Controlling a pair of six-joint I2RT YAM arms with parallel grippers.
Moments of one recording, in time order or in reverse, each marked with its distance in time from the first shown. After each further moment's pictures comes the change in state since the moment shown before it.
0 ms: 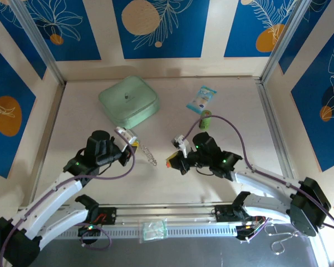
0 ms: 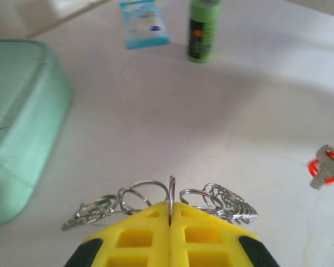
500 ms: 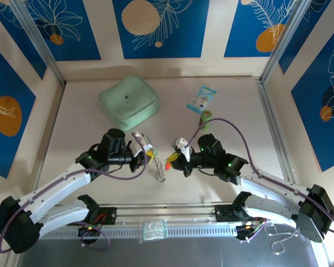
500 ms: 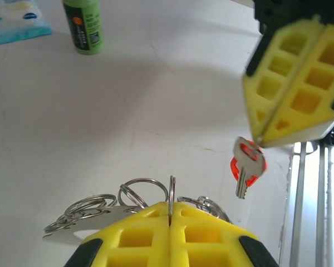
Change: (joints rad) left arm -0.150 0.134 0.047 0.004 0.179 0.004; right arm 0.013 -0.063 0.015 0.017 0.009 -0.232
